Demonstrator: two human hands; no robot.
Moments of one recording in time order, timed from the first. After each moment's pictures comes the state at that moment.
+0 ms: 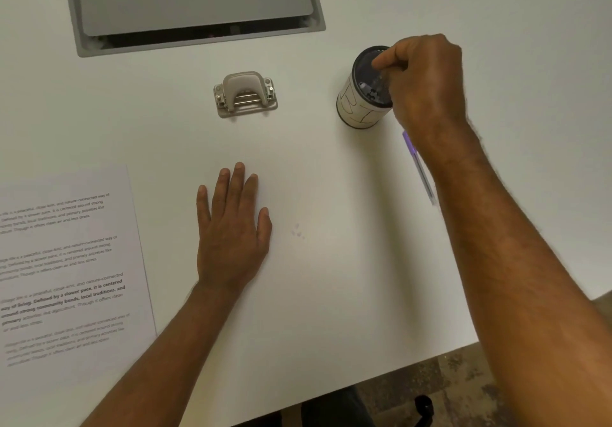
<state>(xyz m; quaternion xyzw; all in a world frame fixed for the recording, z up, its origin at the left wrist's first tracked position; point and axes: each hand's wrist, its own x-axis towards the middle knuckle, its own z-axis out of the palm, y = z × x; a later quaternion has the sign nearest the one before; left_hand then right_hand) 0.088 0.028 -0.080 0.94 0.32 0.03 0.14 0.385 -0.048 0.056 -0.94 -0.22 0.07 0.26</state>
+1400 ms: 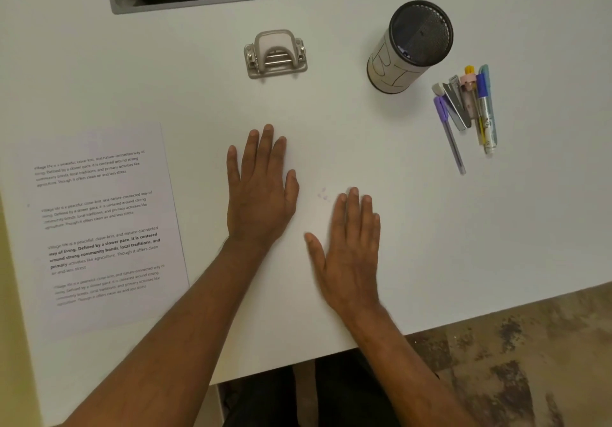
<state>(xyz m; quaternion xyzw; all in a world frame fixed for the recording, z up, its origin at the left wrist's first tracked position) 0.089 0.029 -0.089 0.94 0.32 0.04 0.12 0.112 -0.152 -0.065 -0.94 -0.30 0.16 0.08</state>
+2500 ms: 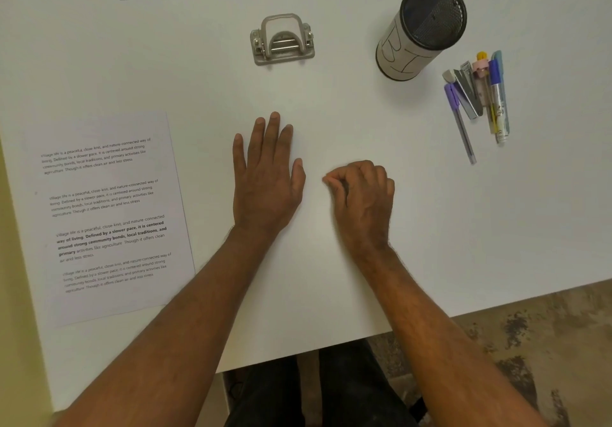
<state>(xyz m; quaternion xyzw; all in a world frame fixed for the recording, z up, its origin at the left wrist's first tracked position) 0.088 0.029 -0.086 0.94 0.32 0.04 0.12 0.169 -0.116 -0.073 -0.93 -0.28 0.06 0.25</state>
